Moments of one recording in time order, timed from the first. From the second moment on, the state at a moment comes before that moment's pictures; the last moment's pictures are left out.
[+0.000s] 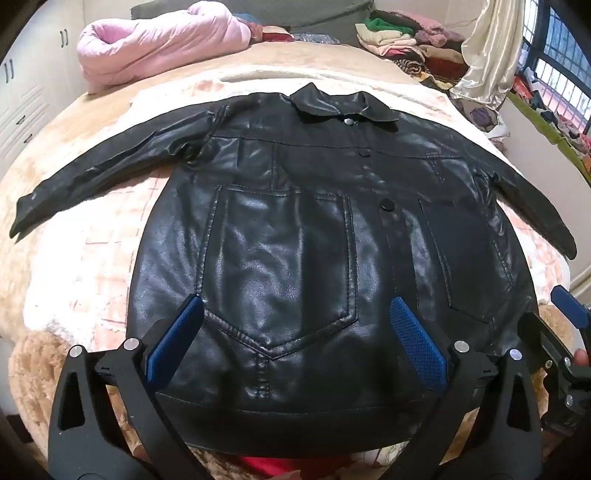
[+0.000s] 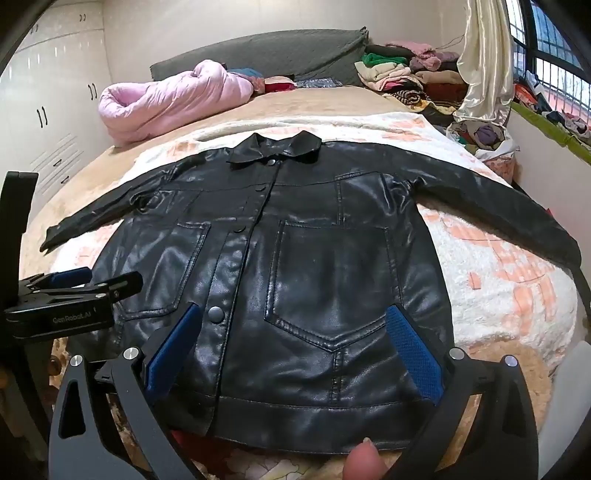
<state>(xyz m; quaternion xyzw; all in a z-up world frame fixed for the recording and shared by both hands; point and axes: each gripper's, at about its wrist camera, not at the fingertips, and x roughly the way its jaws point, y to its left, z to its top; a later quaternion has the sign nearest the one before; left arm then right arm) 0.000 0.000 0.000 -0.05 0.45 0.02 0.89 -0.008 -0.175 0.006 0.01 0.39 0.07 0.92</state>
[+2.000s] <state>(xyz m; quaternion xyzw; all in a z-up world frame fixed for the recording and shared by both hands) -0.001 -0.004 0.007 -0.05 0.45 0.01 0.89 -0.010 -0.169 0.016 0.02 0.39 0.07 0.92</state>
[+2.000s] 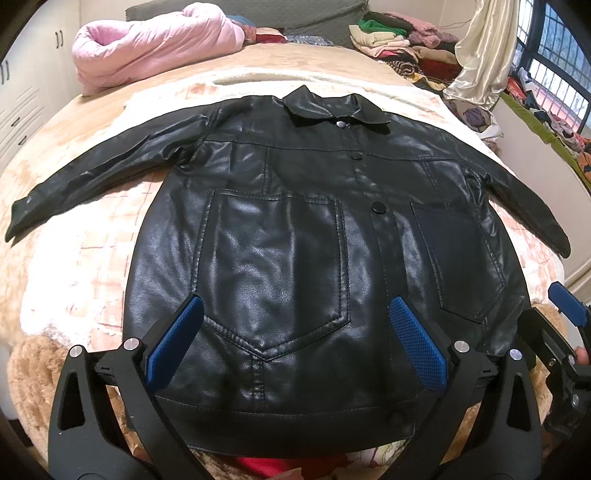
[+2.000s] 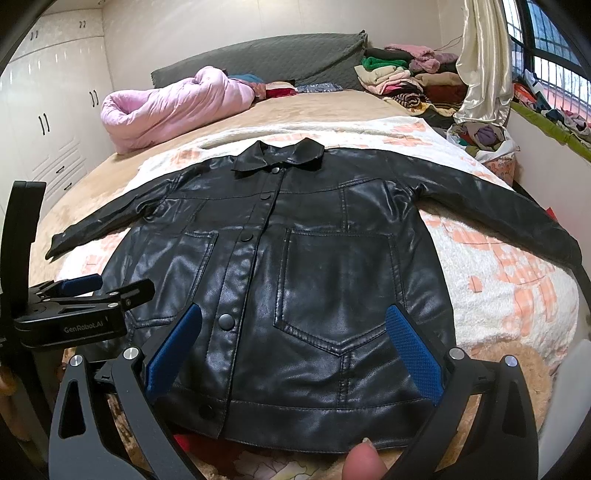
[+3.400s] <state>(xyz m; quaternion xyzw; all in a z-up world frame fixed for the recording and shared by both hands) 0.126 -0.019 0.037 -0.06 0.45 0.00 0.89 0.099 -0.217 0.044 0.08 0.38 0.05 0.92</state>
